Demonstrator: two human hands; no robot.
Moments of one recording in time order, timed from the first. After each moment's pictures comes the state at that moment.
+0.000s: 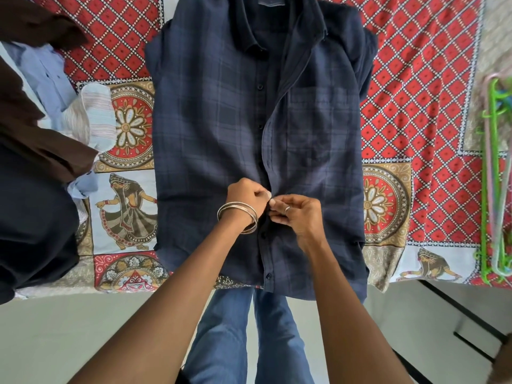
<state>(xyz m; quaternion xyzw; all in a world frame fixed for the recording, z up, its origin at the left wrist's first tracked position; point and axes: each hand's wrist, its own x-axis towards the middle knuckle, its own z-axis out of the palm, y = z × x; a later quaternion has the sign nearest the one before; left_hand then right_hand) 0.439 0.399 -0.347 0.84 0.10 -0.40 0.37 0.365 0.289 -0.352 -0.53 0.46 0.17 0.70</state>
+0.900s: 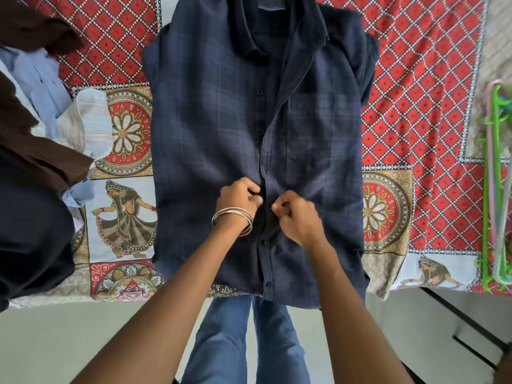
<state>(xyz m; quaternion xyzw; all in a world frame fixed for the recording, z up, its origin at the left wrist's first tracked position) 0.448 0.413 -0.351 0.87 0.11 -0.37 0.31 0.379 0.288 -0.350 -0.80 0.31 0.30 0.41</state>
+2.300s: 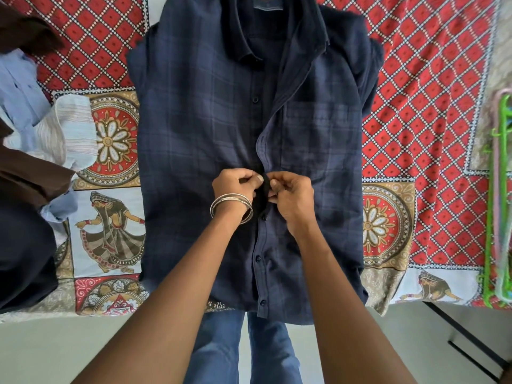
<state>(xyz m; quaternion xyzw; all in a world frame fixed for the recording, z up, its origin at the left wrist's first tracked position) 0.489 0.388 -0.373 0.83 0.21 -0.30 0.43 0.441 0.288 -0.370 -0.68 0.43 0.16 0.58</state>
